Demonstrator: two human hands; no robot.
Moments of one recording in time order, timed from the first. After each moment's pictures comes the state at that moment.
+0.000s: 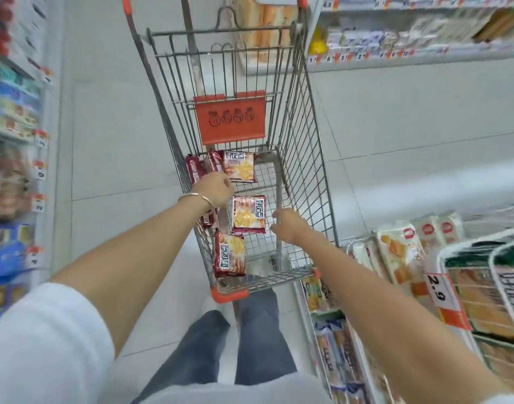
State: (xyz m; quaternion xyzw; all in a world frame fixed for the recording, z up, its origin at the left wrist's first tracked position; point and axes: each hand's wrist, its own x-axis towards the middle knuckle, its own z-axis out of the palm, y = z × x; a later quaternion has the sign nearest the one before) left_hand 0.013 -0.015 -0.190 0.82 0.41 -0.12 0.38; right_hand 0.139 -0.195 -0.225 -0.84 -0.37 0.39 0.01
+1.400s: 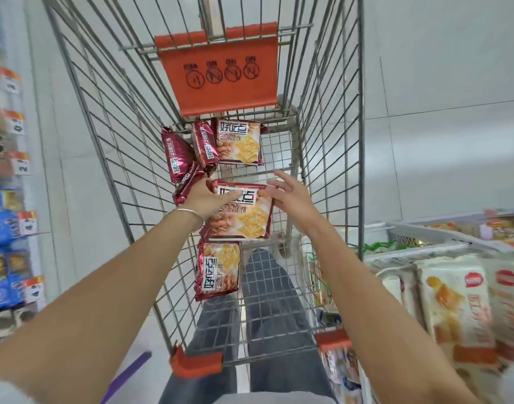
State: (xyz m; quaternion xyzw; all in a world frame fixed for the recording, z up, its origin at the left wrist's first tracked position) left_hand 0.071 0.017 -0.330 0.55 0.62 -0.14 0.54; right_hand 0.236 -0.113 -0.351 -0.67 -0.04 0.58 0.46
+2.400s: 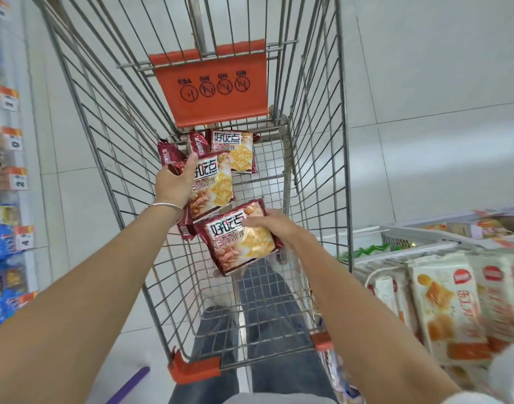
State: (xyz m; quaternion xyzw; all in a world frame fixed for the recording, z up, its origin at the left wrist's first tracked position) left_hand 0.074 0.050 -0.298 0.56 0.69 0.07 0.45; right_hand 0.216 -0.130 -0.368 -0.62 -0.07 0.72 0.30
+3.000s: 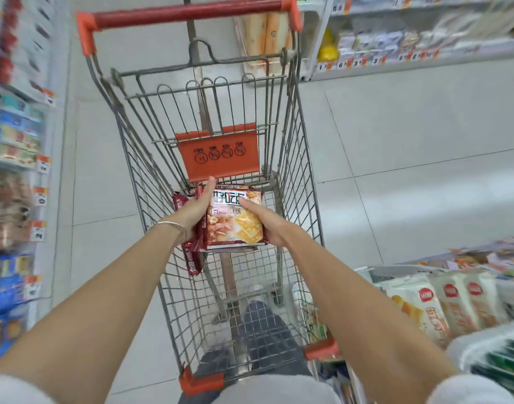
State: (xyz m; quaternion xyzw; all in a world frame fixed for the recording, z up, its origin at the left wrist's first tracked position) left_hand 0.081 0.063 -0.225 0.47 0.57 -0.12 0.67; right_hand 0.239 -0.071 -0.238 -0.61 -0.09 0.69 0.38
